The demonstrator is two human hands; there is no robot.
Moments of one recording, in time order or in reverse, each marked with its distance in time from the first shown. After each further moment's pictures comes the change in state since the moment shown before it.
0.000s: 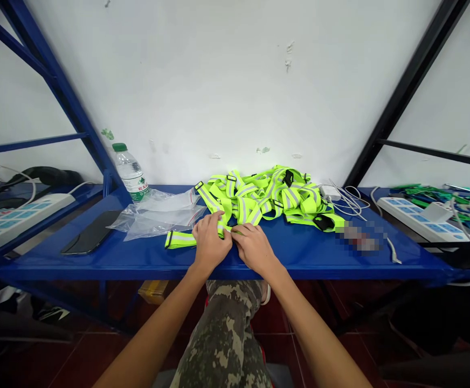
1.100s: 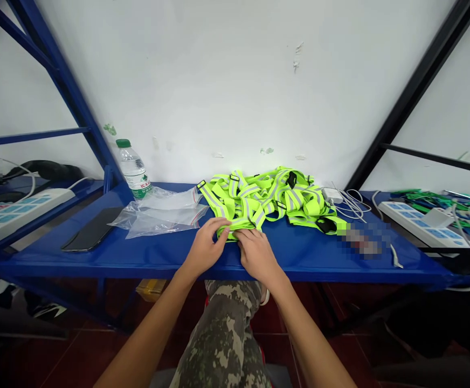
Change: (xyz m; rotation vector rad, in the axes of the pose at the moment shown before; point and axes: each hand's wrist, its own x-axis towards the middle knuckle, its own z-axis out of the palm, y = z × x) left_hand 0.003 -0.023 -0.020 -0.421 -0.170 0.181; right_hand -0.008 -0.016 0.000 0.129 -0.066 0.192
